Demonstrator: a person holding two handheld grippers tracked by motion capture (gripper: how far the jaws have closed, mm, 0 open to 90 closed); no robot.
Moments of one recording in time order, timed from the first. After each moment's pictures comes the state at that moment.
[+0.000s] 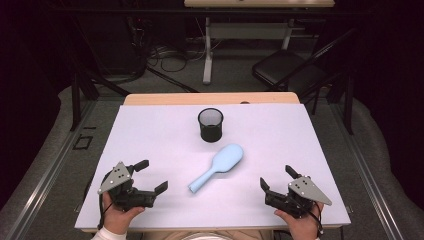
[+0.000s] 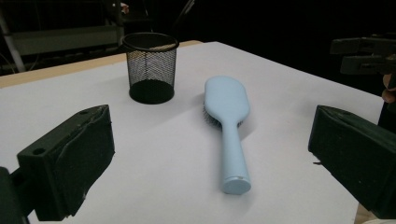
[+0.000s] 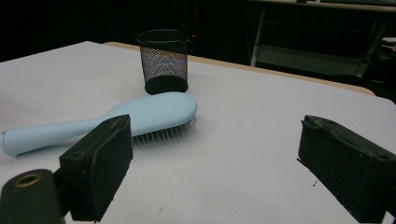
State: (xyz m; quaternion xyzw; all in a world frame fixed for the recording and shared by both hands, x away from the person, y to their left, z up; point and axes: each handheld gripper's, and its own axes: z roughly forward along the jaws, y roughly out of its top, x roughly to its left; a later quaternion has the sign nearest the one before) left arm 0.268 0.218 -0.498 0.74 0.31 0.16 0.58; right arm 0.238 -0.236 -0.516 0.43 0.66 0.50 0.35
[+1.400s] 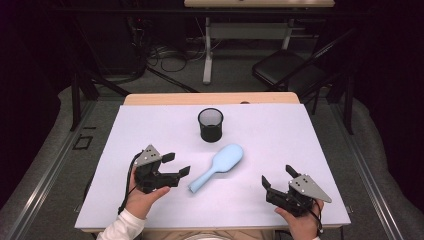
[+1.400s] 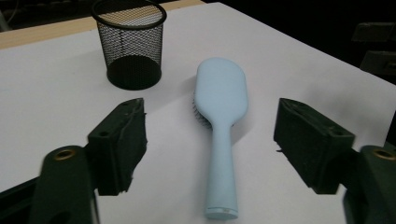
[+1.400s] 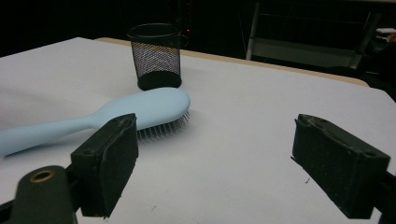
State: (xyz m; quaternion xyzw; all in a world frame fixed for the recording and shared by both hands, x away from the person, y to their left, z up) left arm 0.305 0.160 -0.478 0.78 0.35 0.12 0.50; right arm 0.241 -0.238 -0.516 0.44 0.66 0.49 0.35
